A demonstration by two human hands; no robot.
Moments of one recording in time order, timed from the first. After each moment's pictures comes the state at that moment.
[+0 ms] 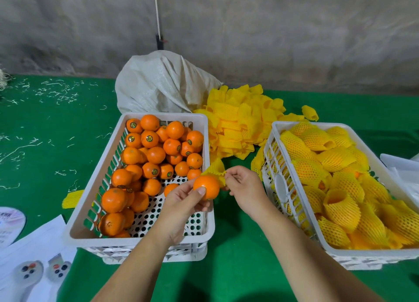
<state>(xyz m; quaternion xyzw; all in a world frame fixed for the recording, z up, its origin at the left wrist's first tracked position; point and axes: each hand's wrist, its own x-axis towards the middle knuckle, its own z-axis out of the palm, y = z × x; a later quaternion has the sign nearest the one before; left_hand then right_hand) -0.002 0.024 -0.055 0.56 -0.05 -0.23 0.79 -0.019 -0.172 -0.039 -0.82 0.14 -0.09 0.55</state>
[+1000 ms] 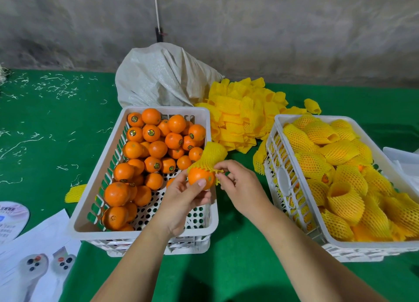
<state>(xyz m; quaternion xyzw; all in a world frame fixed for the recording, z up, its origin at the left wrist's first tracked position) 0.001 0.031 -0.047 0.53 -0.04 -0.24 0.81 -0.033 -0.154 -0.032 -0.88 -0.03 -0.16 0.44</state>
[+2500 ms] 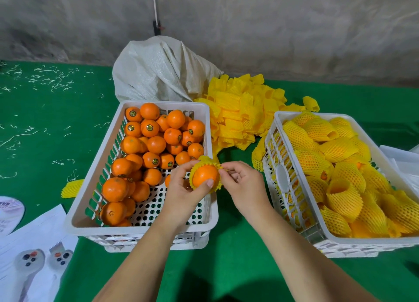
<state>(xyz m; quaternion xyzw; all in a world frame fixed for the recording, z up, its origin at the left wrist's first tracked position) -0.003 0.025 -0.055 0.67 -0.09 -0.10 0.73 -0.040 -0.141 -0.034 -0.83 0.09 -0.20 0.52</state>
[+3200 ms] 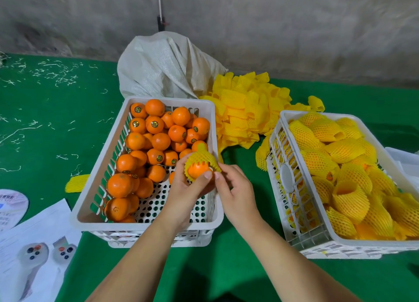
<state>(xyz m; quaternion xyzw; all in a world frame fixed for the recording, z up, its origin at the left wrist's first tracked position) 0.001 0.029 -0.055 0.53 -0.05 -0.17 0.83 -0.045 -0.108 -0.051 -0.82 0.04 -0.21 0.53</state>
